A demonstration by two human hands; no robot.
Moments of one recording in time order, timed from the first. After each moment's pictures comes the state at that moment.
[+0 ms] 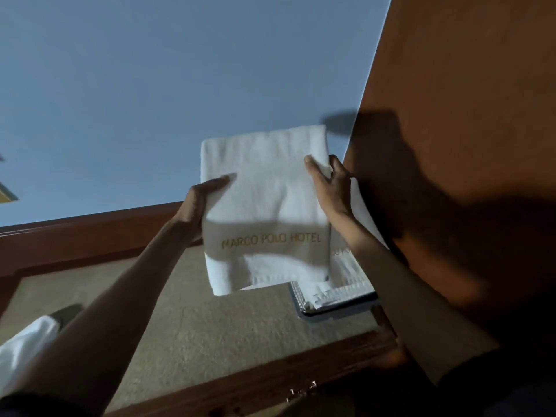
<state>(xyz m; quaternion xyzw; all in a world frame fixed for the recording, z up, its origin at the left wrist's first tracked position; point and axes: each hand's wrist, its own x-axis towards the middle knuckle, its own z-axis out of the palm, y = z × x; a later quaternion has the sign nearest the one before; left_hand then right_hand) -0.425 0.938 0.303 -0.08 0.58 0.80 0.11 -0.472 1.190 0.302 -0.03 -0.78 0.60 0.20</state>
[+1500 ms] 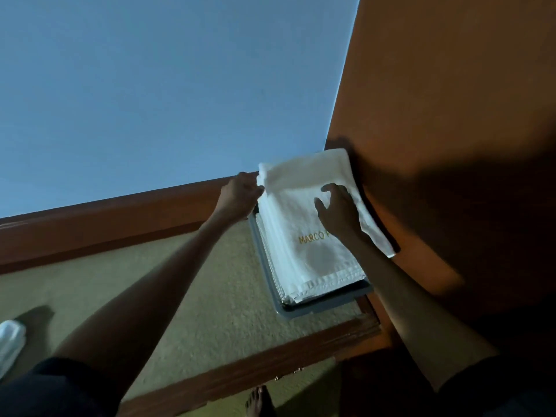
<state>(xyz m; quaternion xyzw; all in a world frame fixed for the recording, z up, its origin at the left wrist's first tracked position) -0.527 1.045 0.230 -0.01 0.92 0.39 0.00 -0.511 1.287 0.194 -0.03 -0.95 0.30 0.09</state>
